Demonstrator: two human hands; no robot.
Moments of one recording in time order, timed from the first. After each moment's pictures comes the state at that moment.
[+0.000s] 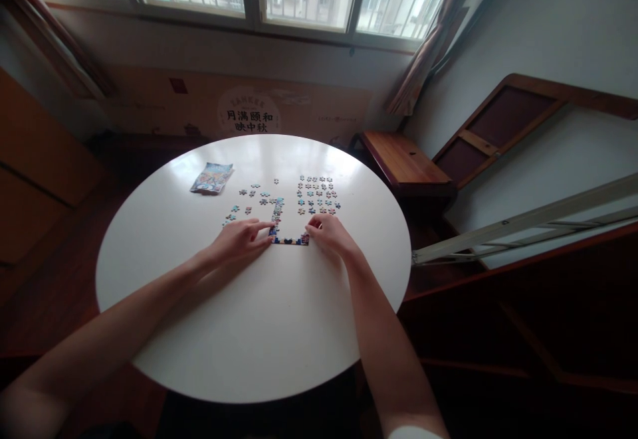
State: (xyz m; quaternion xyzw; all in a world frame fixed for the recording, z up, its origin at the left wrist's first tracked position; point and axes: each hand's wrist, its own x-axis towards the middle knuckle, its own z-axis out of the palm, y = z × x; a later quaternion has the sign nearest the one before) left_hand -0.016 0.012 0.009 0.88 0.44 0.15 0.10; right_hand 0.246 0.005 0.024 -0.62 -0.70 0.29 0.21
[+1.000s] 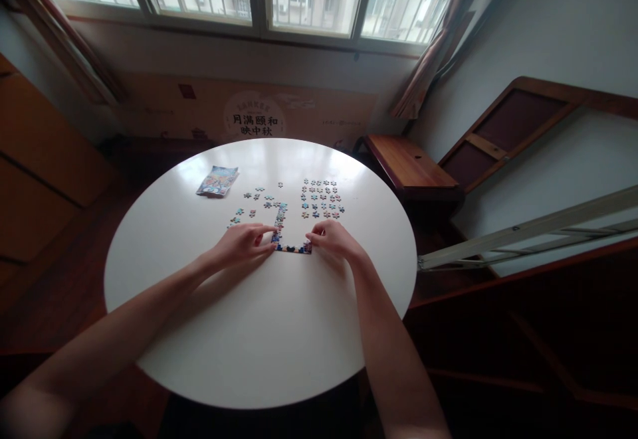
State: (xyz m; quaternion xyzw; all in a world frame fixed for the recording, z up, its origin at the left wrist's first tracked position) left_hand -0.018 0.009 0.015 0.87 0.44 0.16 0.13; right_hand 0.250 0.005 0.028 -0.58 -0.73 0.31 0.17
